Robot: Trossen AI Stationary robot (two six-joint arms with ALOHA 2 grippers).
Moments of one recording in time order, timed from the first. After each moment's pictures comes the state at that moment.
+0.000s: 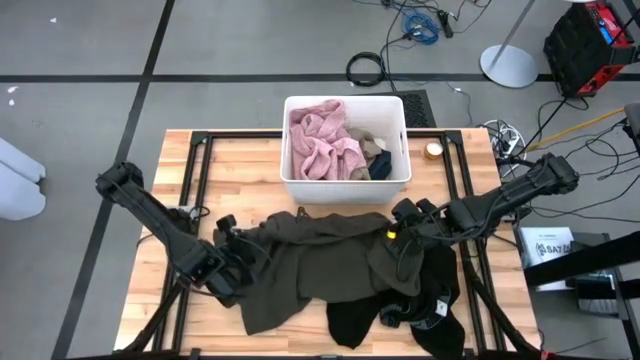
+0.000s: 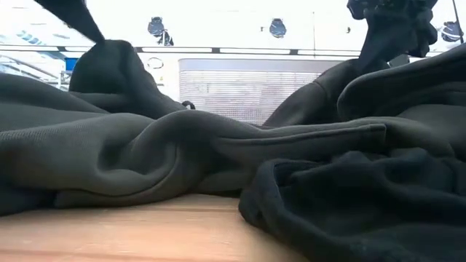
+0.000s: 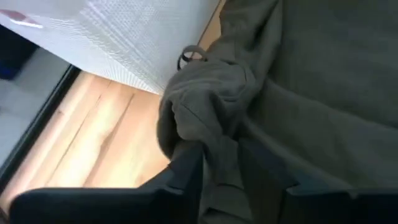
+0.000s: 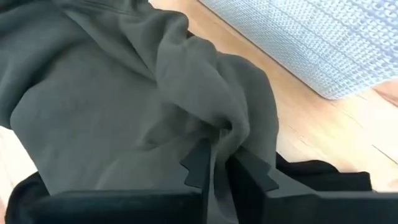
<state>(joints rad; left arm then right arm) -0.71 1.40 1.13 -1.16 -0.77 -0.99 0.40 1.23 0.98 -0.89 0.44 1.13</state>
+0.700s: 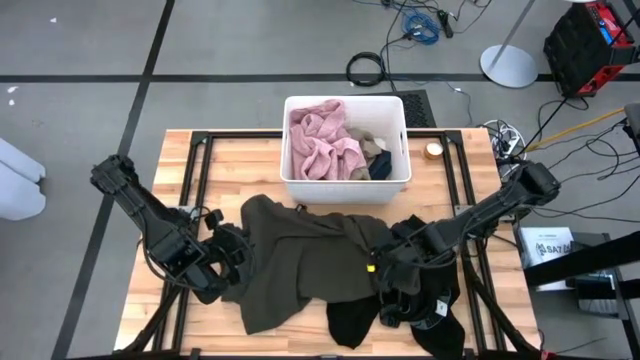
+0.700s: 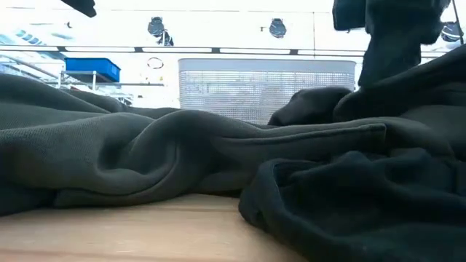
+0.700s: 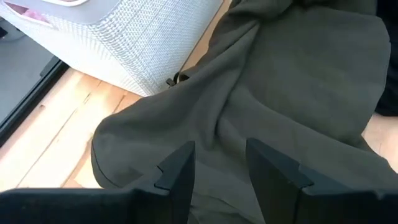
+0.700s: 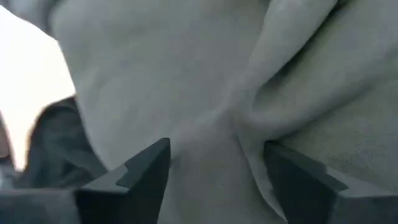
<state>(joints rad) -0.77 1.29 1.18 -1.23 -0.77 -1.09 0.47 1.47 0.98 -0.62 0.25 0.93</state>
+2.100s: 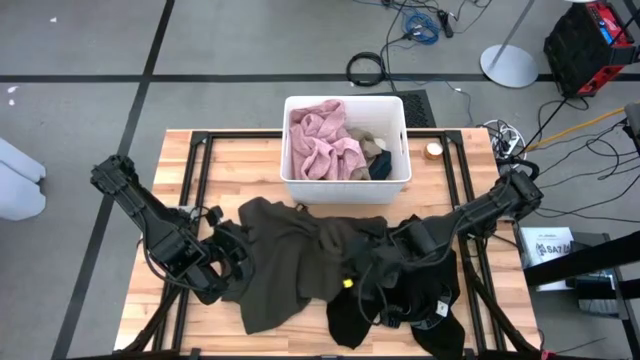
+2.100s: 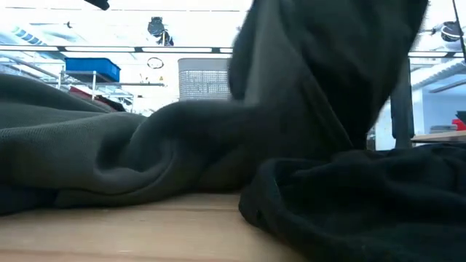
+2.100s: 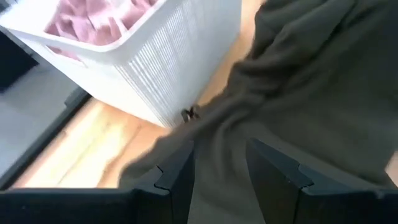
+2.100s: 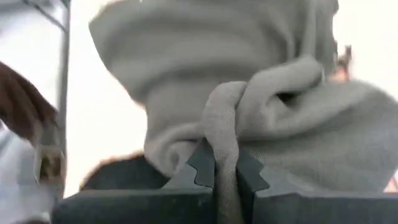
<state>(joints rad) -0.77 1.29 1.18 -1.21 -0.91 -1.06 0.43 1.65 1.46 -0.72 0.31 0.53</state>
